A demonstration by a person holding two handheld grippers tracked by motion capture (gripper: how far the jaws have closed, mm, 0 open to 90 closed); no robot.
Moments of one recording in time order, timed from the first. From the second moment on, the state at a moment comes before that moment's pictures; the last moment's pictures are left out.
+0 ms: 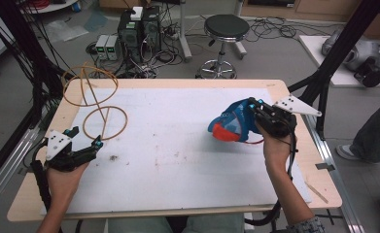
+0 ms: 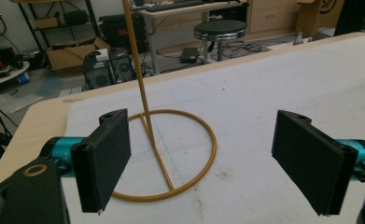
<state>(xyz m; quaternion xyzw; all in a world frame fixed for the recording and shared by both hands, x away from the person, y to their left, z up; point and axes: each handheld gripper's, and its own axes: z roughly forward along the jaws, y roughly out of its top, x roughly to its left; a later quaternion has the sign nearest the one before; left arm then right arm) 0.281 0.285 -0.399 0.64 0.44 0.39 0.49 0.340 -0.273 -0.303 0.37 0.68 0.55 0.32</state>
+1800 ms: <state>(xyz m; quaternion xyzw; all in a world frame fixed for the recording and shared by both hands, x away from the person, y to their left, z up) 0.275 0.282 -0.408 0.64 0.42 0.41 0.49 0.465 -0.058 -0.188 0.31 0.67 0.62 0.28</state>
